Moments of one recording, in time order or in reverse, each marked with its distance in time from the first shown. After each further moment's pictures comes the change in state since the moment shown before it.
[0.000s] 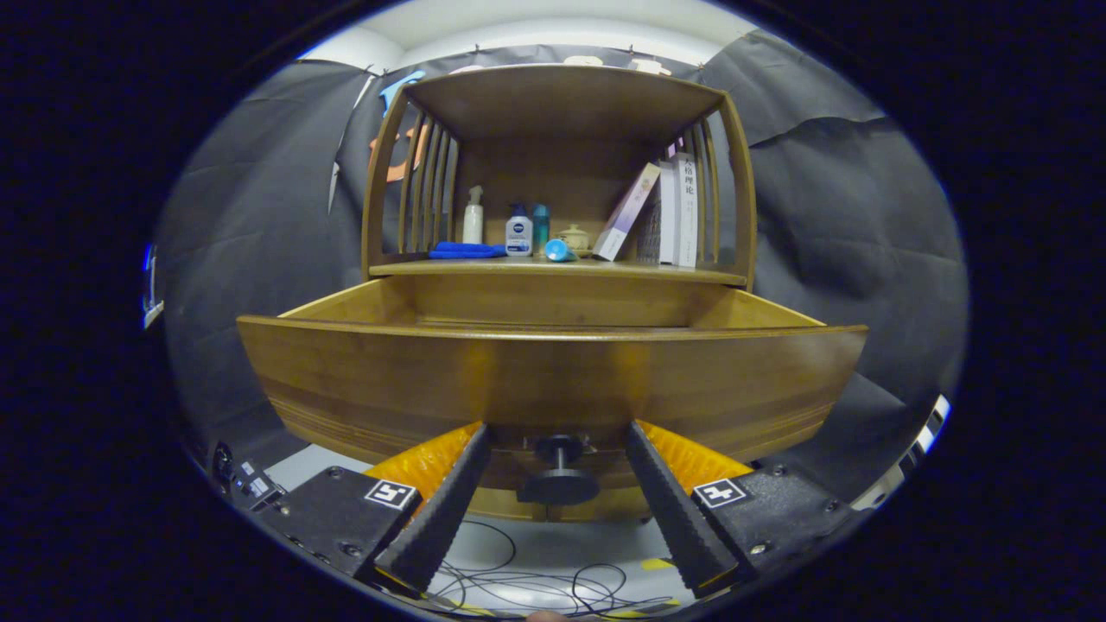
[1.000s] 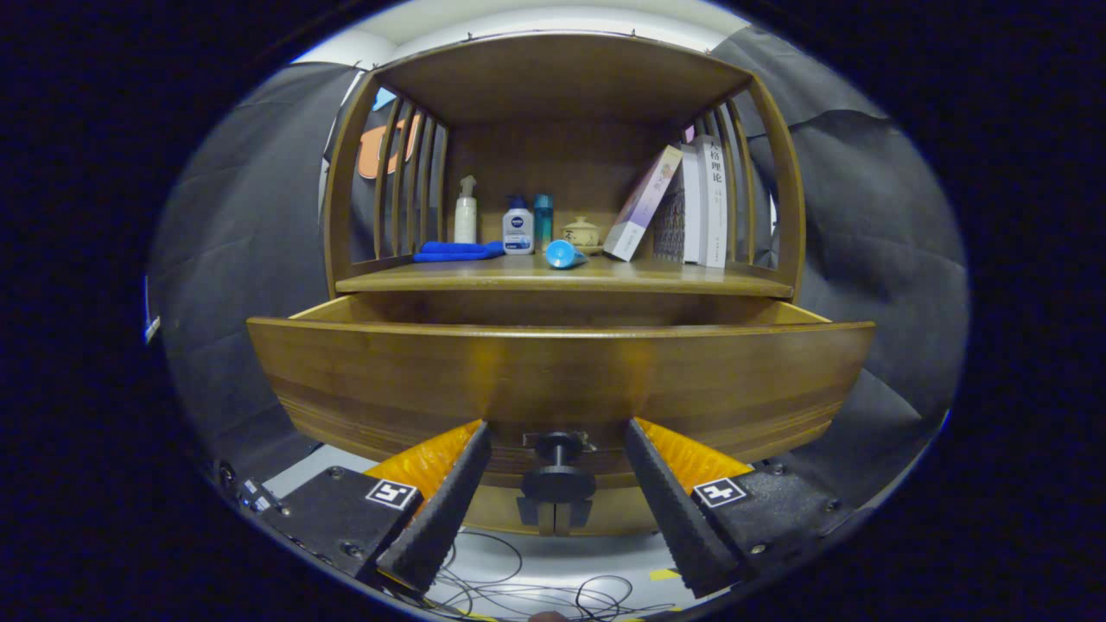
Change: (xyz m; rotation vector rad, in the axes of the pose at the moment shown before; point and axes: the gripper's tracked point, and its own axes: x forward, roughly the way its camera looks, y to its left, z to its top) arm 0.070 0.000 0.039 0.008 0.051 0.026
